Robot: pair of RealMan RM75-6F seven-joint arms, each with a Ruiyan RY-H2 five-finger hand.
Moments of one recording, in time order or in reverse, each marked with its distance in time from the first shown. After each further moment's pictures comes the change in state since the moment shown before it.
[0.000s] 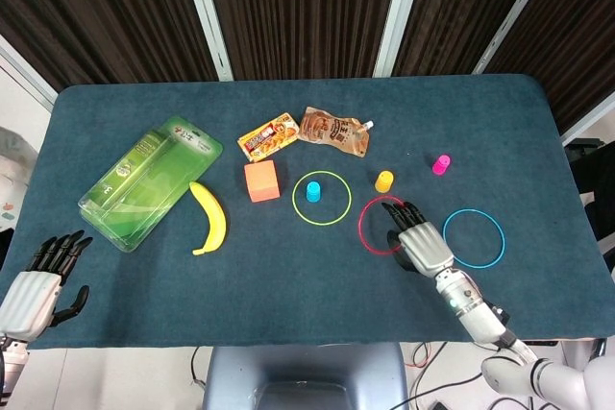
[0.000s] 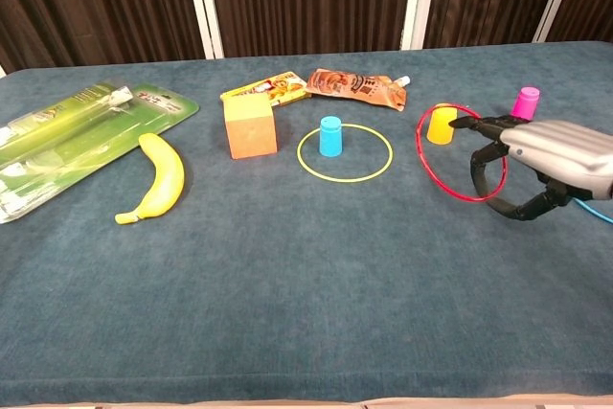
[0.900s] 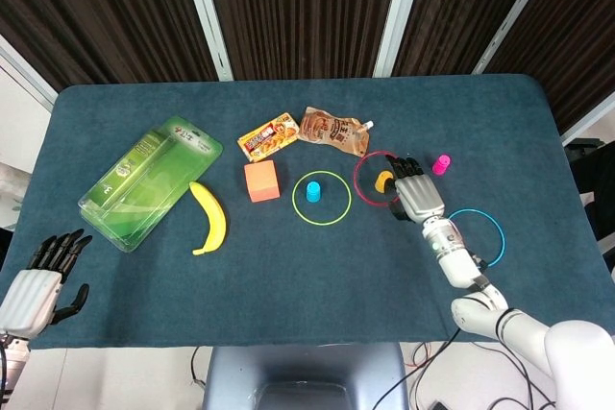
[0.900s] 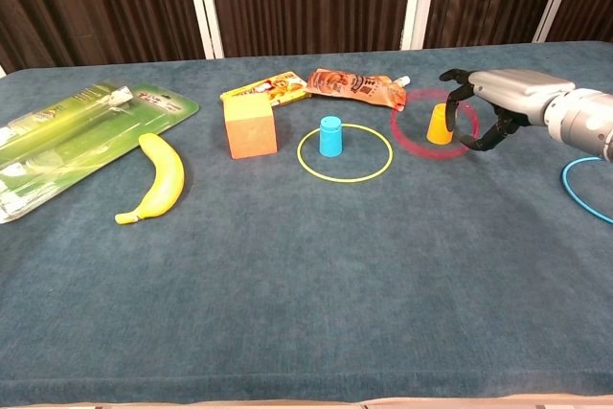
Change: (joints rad) left arm -0.005 -0.001 -0.006 -0.003 -0.016 -0.013 0.008; right arm 0.206 -0.086 0.177 0.227 0.220 -0.263 0.017
